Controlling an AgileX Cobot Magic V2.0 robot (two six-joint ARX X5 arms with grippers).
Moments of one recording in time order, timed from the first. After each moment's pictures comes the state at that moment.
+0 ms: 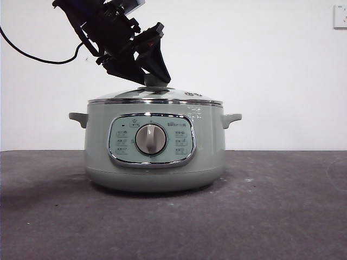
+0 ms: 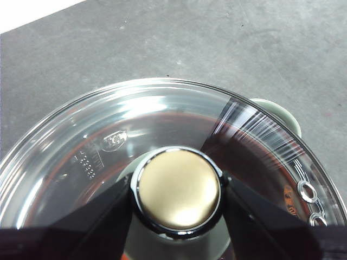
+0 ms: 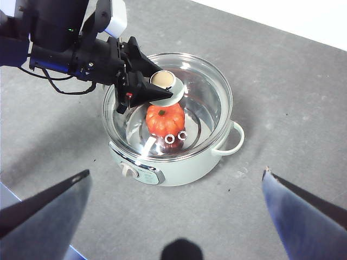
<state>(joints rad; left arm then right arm) -0.47 1.69 1.35 -0.24 0.26 0.12 0.65 1.13 1.69 -1.16 0.03 0.03</state>
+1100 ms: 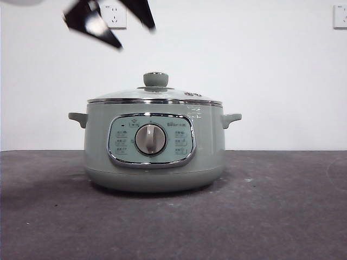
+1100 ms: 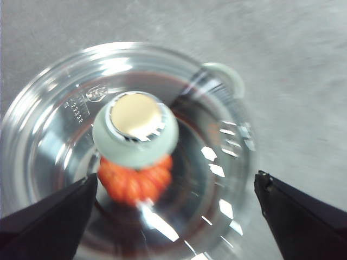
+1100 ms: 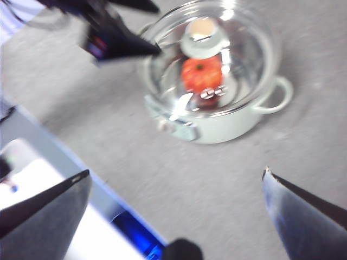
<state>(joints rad) -0.47 1.46 1.46 -0.73 0.28 0.12 0.65 1.13 1.69 -1.31 -0.14 0.03</state>
